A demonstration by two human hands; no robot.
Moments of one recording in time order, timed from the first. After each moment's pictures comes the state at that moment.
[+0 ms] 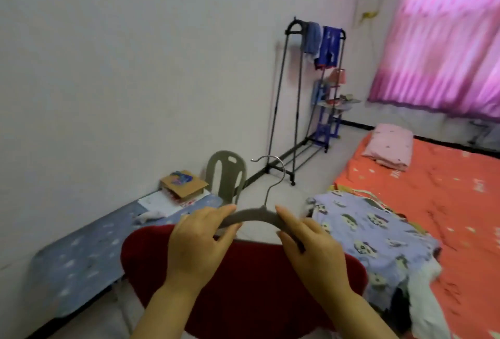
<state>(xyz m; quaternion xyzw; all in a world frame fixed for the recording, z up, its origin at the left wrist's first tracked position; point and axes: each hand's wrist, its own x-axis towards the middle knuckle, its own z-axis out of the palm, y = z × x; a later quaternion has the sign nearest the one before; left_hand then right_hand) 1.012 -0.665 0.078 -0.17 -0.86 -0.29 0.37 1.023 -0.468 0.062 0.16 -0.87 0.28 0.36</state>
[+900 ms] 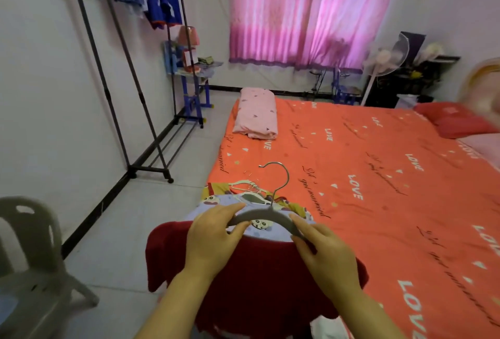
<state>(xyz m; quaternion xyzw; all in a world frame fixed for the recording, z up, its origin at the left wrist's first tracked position) 0.676 -0.221 0.002 -0.37 -0.83 -0.41 0.13 0.817 -0.065 -0.013 -0.19 -0.92 0.11 0.34</state>
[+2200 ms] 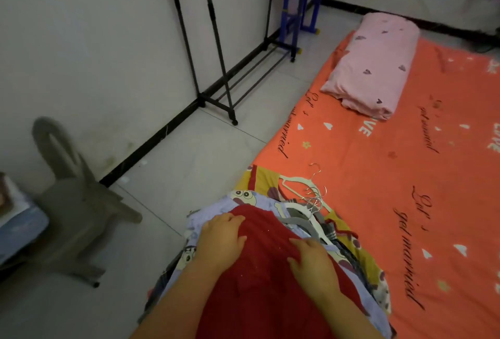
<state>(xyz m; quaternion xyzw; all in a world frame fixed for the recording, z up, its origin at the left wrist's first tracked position) 0.428 -0.067 -0.177 -0.14 -0.98 -0.11 -0.12 0.499 0.127 -0.196 -0.10 -0.95 0.24 -0.17</state>
